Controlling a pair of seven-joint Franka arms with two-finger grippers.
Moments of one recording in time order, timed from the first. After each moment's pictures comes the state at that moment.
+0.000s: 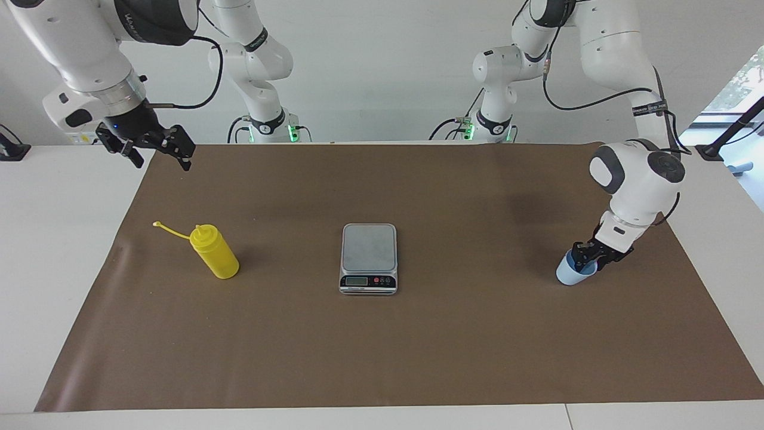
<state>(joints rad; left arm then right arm) 0.11 0.30 -0.04 -1.95 -0.03 2.38 0.14 -0.02 0.02 -0.05 -1.55 -0.03 1.52 0.01</state>
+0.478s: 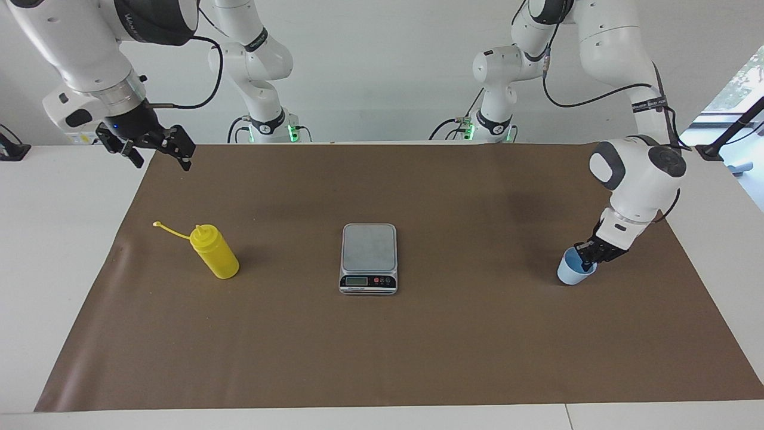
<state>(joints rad) 0.11 0.27 -0.05 -1.95 -0.03 2.36 0.10 -0.02 0.02 -0.05 -1.55 -0.03 1.52 0.01</state>
